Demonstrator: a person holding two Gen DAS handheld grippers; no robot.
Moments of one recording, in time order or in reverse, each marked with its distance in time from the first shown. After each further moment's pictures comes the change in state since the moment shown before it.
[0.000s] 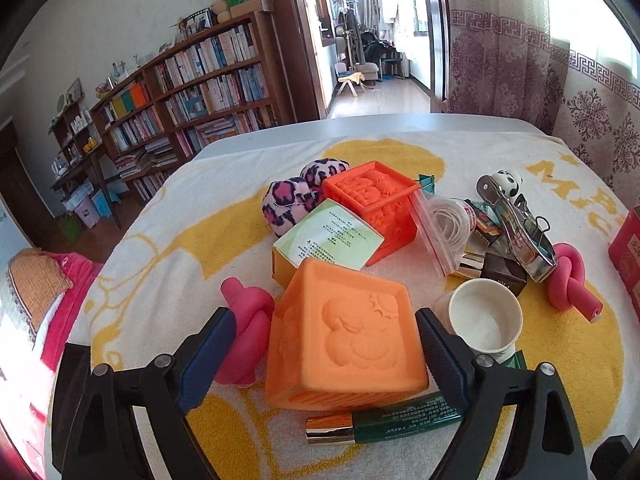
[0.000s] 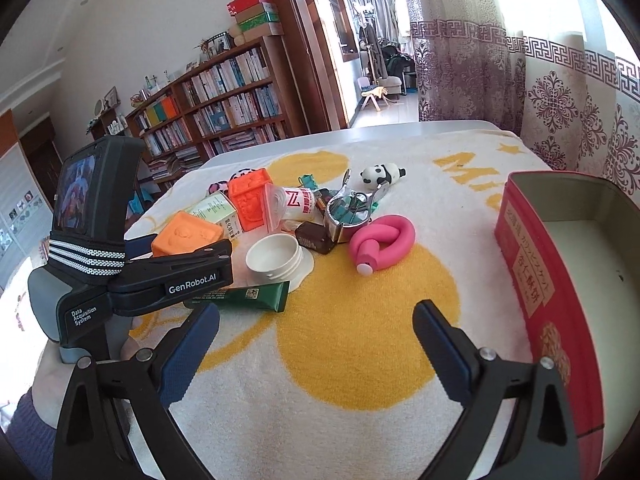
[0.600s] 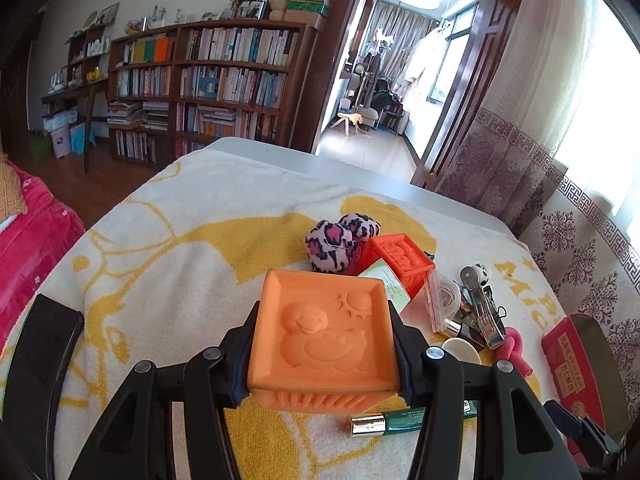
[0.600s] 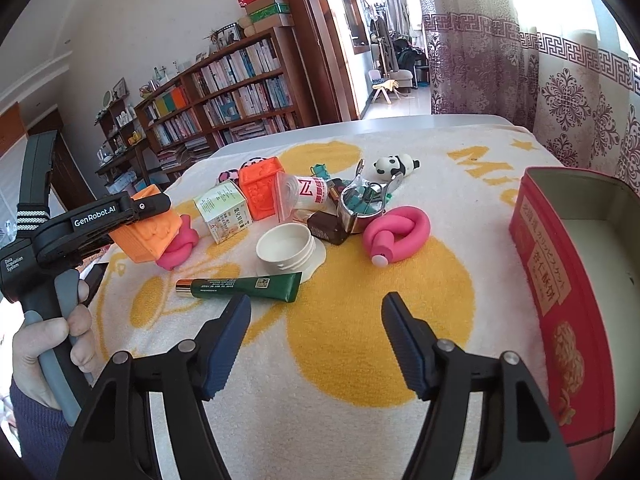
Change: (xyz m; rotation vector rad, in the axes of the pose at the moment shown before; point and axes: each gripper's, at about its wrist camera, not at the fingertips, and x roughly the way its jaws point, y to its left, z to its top) left arm -0.033 0.102 -0.005 -0.349 -0.116 -0.263; right arm 0.006 0.000 -0.001 -0.001 0.036 0.045
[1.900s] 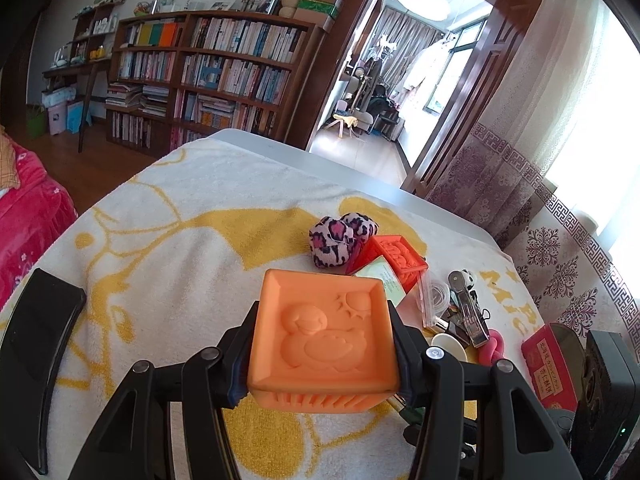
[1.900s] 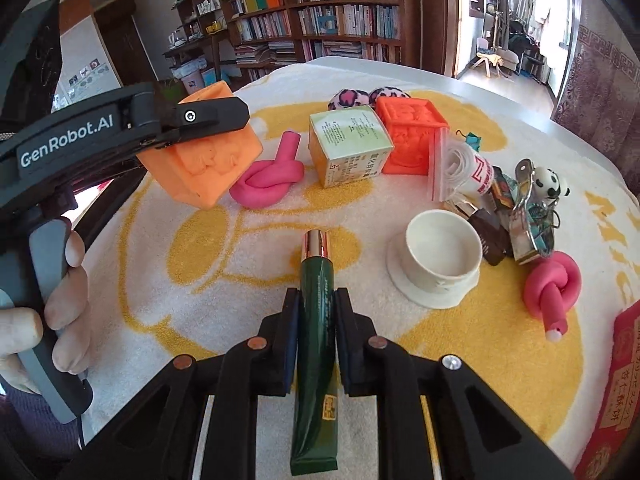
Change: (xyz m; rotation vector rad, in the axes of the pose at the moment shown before) left arm -0.012 0.011 -0.008 -0.045 0.015 -0.061; right arm 0.060 0.070 0.012 -0.323 0.271 0.145
